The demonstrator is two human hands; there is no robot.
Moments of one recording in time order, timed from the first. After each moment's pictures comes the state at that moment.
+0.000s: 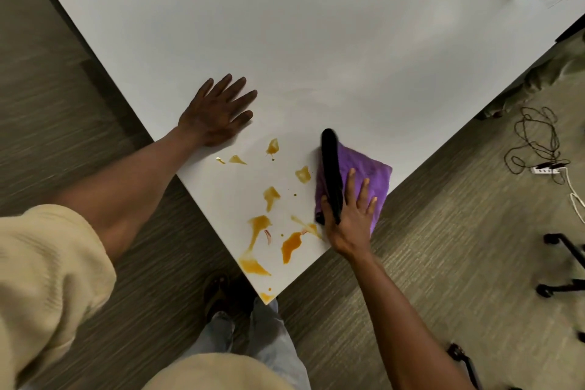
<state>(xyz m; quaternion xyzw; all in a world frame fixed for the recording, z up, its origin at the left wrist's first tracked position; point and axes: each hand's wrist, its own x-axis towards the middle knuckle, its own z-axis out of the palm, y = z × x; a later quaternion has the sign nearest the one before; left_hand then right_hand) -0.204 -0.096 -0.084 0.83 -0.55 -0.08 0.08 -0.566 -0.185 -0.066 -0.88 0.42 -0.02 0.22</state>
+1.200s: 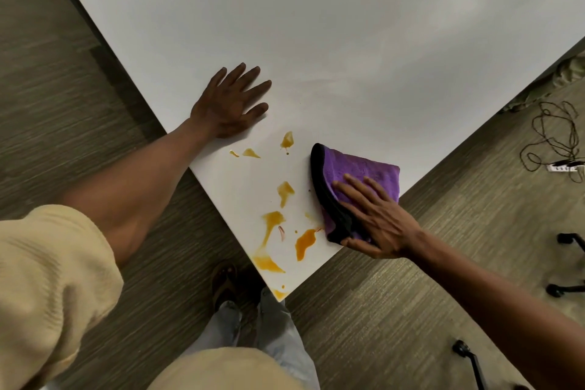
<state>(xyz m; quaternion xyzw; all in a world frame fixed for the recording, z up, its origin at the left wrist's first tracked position) -0.203 -0.097 -0.078 0.83 -0.54 -0.08 0.10 -0.595 -0.251 -0.045 -0.99 -0.03 0.13 0.00</state>
